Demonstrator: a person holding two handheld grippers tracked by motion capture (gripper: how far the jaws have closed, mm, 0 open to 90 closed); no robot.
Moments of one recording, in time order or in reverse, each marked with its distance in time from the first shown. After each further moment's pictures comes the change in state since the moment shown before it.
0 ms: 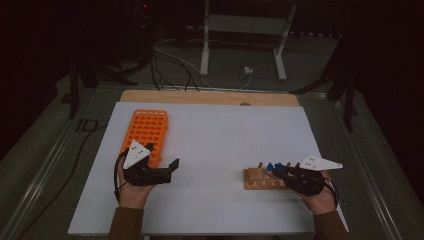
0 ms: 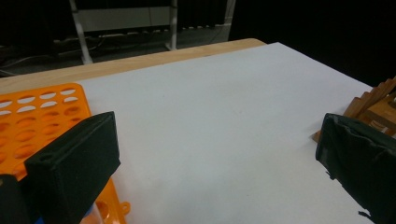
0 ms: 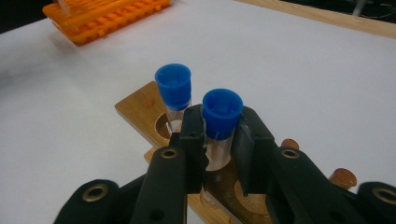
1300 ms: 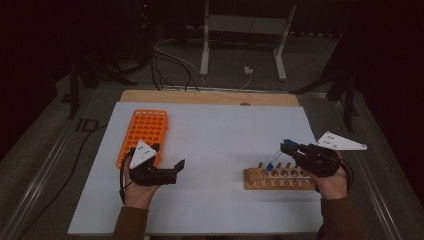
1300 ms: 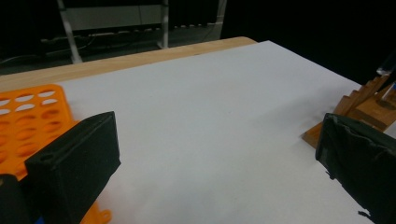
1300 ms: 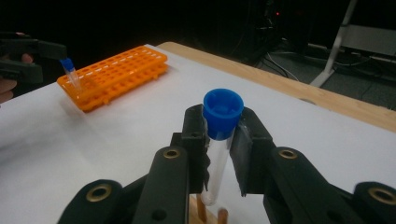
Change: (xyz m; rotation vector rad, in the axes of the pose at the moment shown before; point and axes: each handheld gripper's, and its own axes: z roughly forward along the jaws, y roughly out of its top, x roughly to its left) left arm -0.011 0.001 0.011 0.006 -0.037 0.013; right arm -0.001 0.073 -0.034 -0.153 -0.033 -0.008
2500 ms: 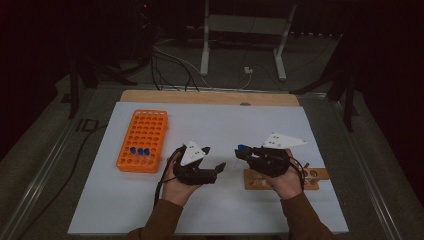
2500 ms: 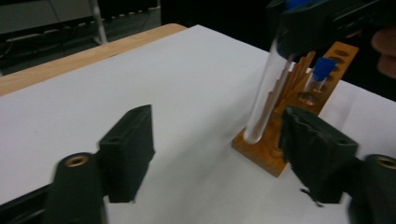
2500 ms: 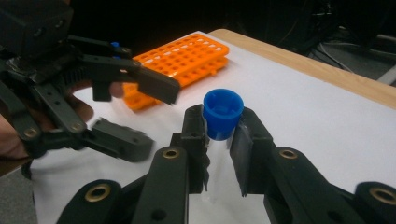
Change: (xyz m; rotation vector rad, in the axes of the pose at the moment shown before) left arm -0.074 0.020 0.066 0.068 -0.213 0.135; right arm 0.069 0.010 0.082 0.071 0.157 -0.037
